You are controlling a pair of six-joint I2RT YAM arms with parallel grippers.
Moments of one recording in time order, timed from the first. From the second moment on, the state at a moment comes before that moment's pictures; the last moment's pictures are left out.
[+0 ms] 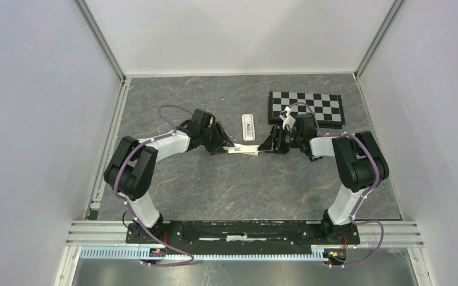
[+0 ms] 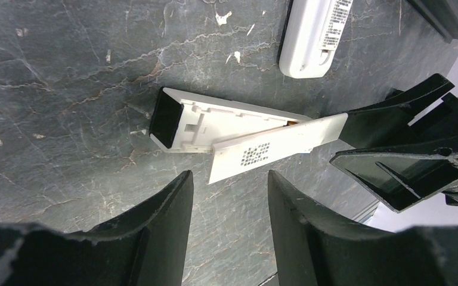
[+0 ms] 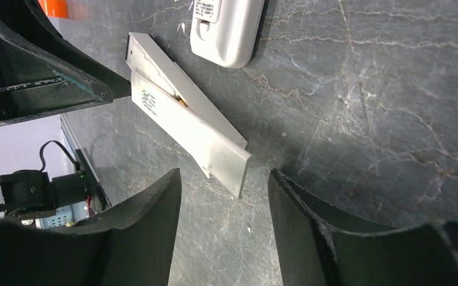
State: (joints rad) left arm -0.48 1.74 0.98 -0.13 0.29 -0.91; right arm 0.23 1.78 0.77 0.22 -0.72 0.47
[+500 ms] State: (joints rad) left arm -0.46 1.73 0.98 -0.16 0.27 -0.91; right arm 0.23 1.85 0.69 0.54 -0.76 0.59
